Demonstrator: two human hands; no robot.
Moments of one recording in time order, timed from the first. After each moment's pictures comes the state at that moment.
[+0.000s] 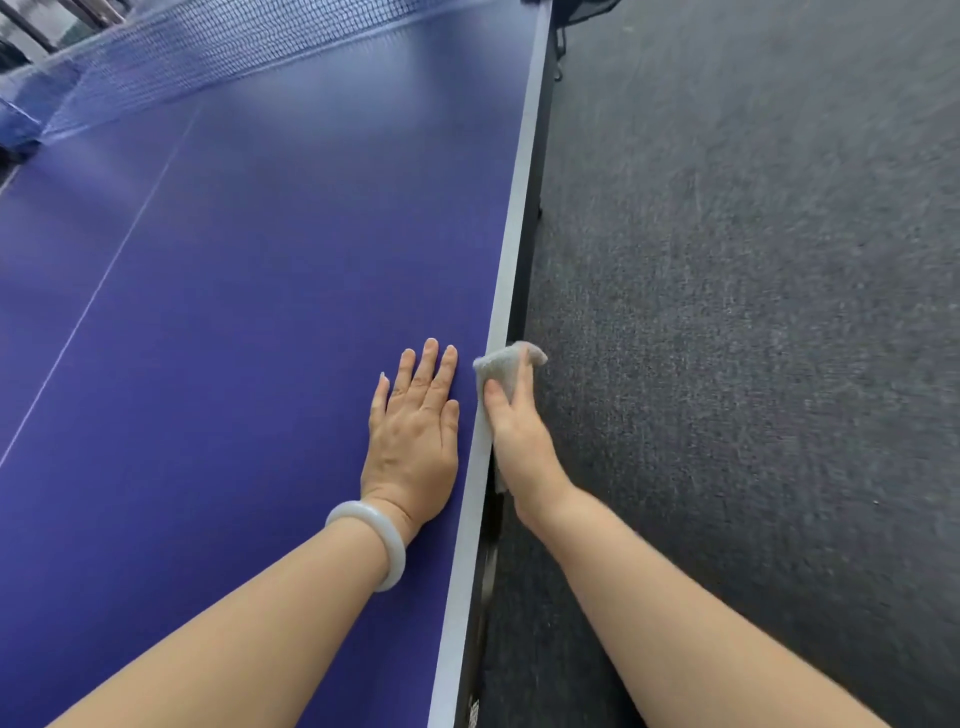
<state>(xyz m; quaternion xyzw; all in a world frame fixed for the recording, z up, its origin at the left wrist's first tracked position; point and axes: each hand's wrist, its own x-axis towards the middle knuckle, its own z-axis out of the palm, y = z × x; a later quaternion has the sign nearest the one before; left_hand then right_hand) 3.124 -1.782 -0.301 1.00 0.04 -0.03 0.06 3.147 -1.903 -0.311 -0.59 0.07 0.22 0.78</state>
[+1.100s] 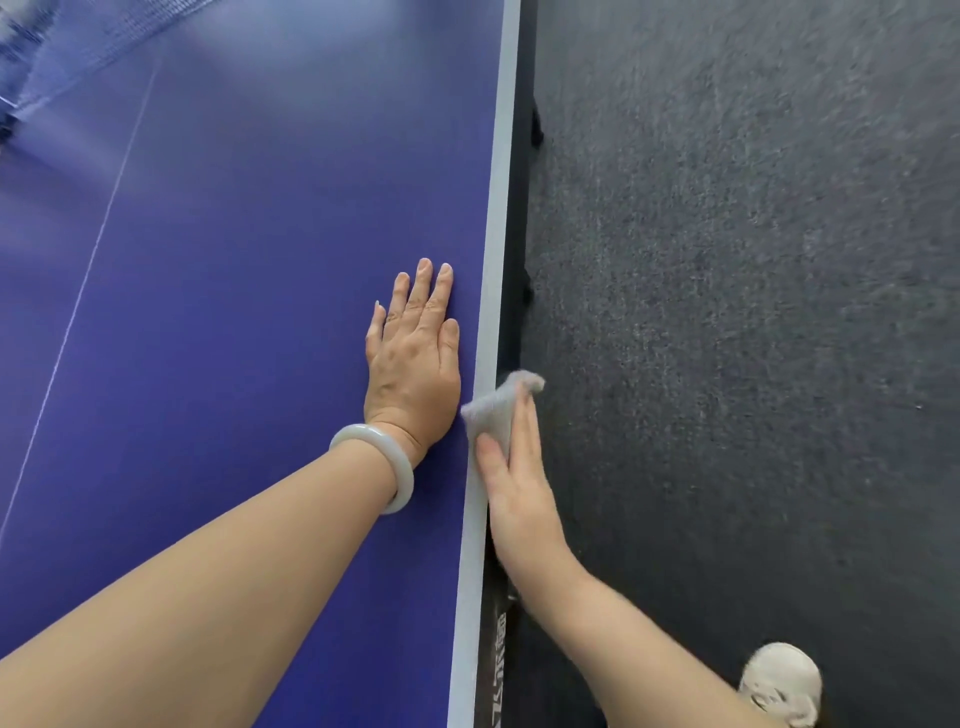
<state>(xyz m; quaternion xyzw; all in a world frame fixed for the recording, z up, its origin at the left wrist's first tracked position) 3.122 -1.779 -0.304 1.00 0.04 0.00 0.09 3.025 -1.897 -0.329 -0.60 0.07 0.21 0.77</state>
